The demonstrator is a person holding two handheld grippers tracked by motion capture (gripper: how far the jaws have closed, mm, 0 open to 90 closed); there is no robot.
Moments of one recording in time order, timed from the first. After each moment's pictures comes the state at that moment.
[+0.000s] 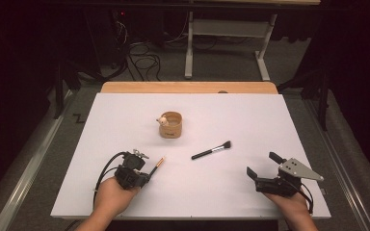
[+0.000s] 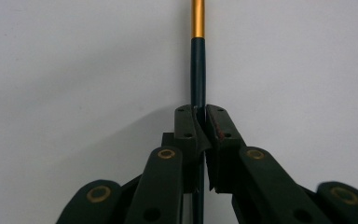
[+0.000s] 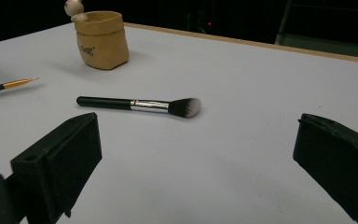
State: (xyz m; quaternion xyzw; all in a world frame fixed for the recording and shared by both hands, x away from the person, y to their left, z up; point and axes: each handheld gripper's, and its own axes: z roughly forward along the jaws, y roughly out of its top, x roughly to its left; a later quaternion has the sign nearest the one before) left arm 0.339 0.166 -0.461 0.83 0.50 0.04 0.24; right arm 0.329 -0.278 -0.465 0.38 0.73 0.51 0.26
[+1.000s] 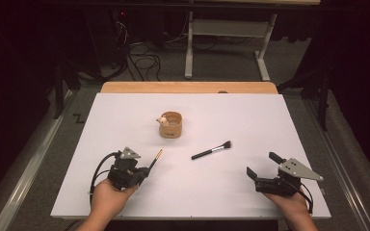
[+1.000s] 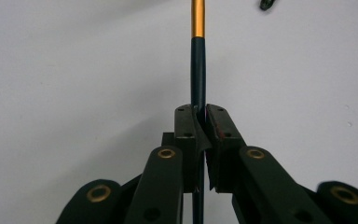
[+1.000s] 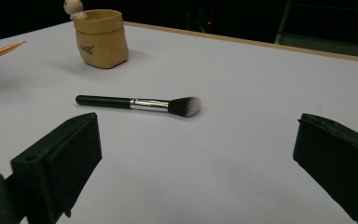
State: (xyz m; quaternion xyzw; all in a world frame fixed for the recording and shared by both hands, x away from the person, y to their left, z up) left arm 0.326 0.183 -0.451 0.81 0.48 0.09 0.34; right arm 0.329 -0.278 -0.465 0.38 0.73 0.50 0.26
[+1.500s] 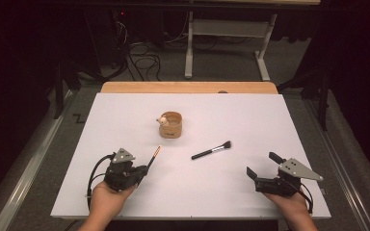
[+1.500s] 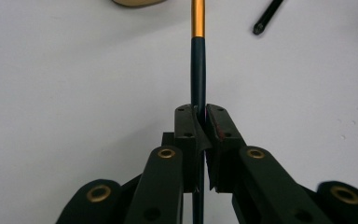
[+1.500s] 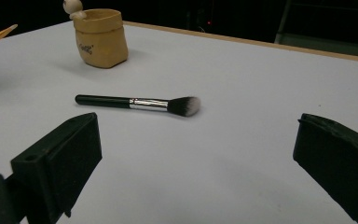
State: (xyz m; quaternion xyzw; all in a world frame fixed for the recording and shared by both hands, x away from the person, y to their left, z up) left arm 0.319 0.192 -0.455 0.78 0.47 0.11 0.39; right arm 0.330 -0.278 -0.466 0.38 0.73 0.50 0.26
